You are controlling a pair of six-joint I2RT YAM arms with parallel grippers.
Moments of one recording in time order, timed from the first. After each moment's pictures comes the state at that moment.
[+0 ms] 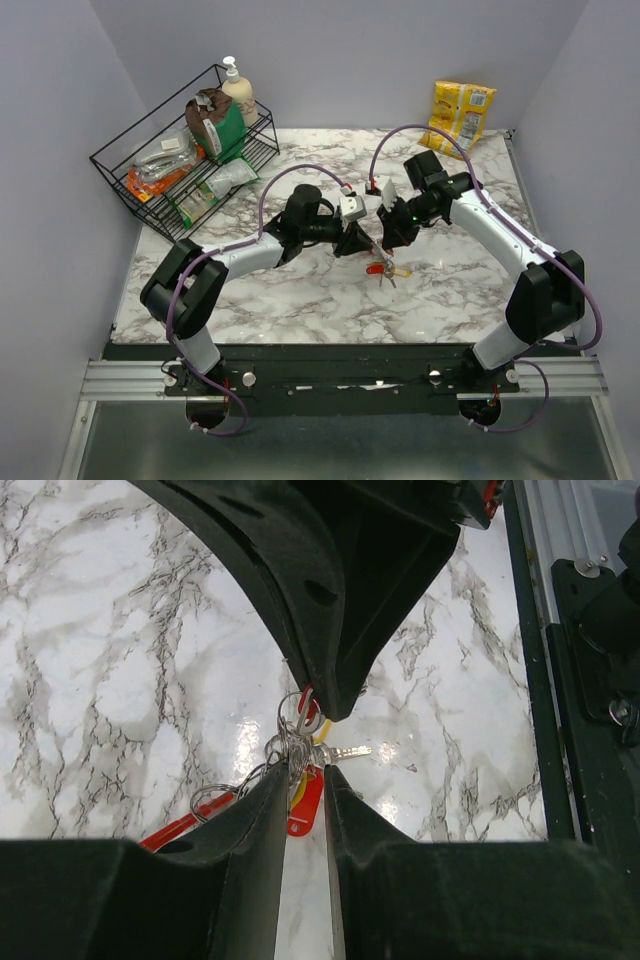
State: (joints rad) left arm -0.67 1.69 0.97 0.41 0.81 0.10; right arm 0.41 1.59 1.35 -0.93 -0.55 -0.52
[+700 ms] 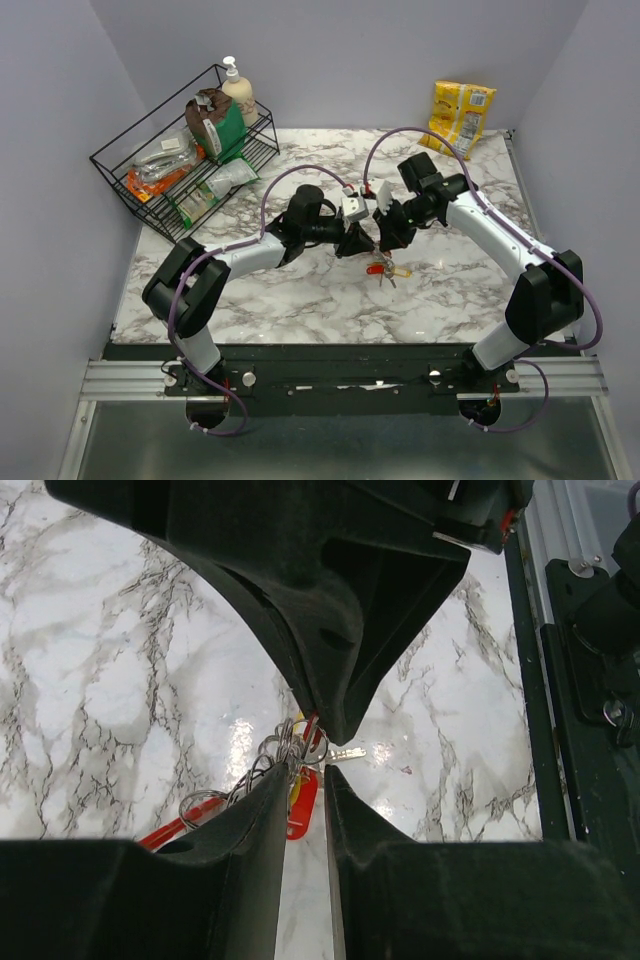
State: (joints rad) left arm -0.67 1.70 0.97 0.41 0.81 0.09; right arm 0.45 1.59 1.35 -0.93 -0.52 -0.52
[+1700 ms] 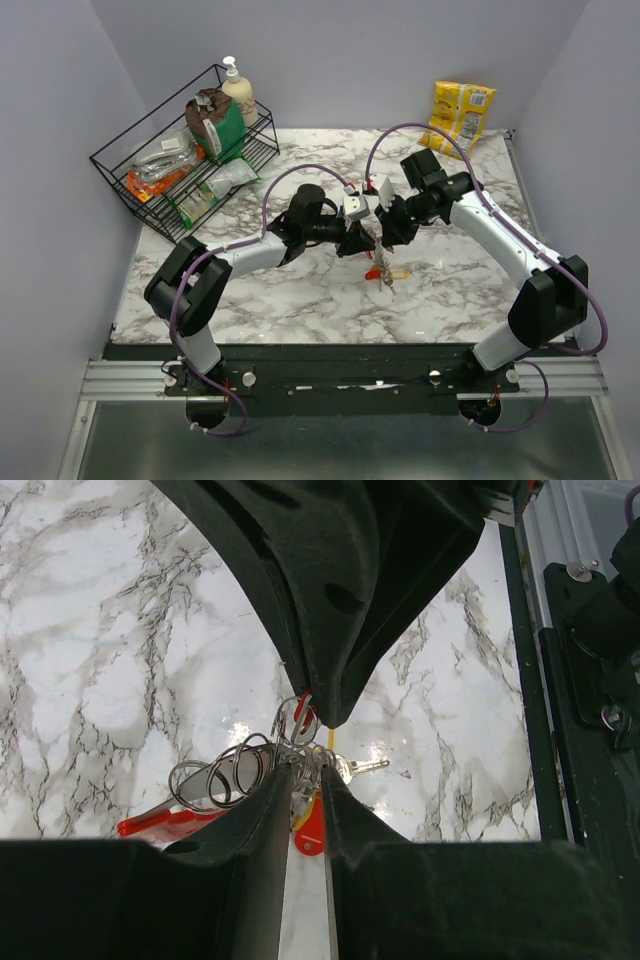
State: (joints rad) left arm -0.68 1.72 0.99 0.41 0.81 0.08; right arm 0.45 1.56 1.37 -0.93 -0.48 -0.52
